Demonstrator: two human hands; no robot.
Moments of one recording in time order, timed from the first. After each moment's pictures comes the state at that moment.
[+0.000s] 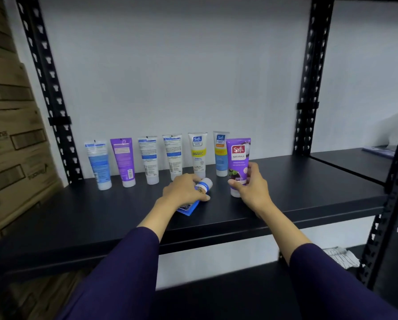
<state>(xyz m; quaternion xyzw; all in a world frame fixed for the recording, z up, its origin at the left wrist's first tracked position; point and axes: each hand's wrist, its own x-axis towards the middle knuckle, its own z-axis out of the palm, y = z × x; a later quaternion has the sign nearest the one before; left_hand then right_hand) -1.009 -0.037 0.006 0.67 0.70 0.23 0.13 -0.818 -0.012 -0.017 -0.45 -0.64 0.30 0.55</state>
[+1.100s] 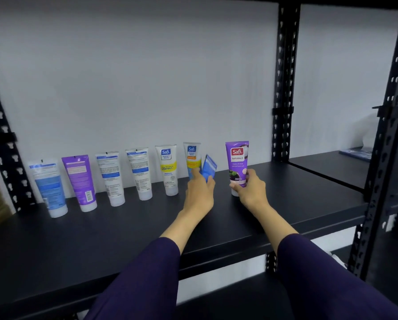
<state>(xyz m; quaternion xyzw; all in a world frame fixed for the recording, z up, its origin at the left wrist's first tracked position) -0.900 0.038 -0.003 0.62 0.61 0.48 0.14 -0.761 0.068 -0.019 -0.54 -0.60 0.25 0.53</state>
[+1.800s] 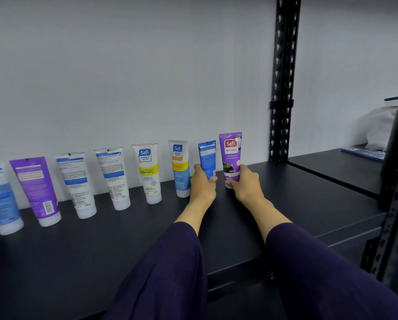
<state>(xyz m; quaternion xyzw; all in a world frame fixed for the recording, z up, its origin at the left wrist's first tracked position) -0.867 0.136 -0.019 0.60 0.60 0.50 0.18 -0.751 0.145 -0.022 -0.59 -0.64 0.19 0.45</state>
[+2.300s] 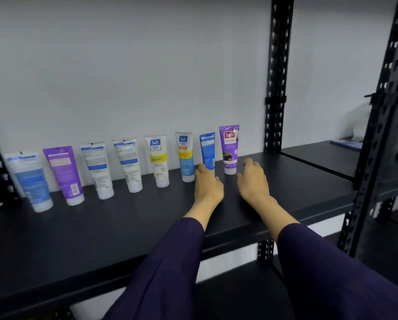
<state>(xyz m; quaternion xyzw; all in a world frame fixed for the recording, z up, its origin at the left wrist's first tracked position) -0.856 0.063 -0.021 0.60 0.66 0.43 0.14 -0.743 0.068 -0.019 -0.63 -0.65 0.05 0.42</state>
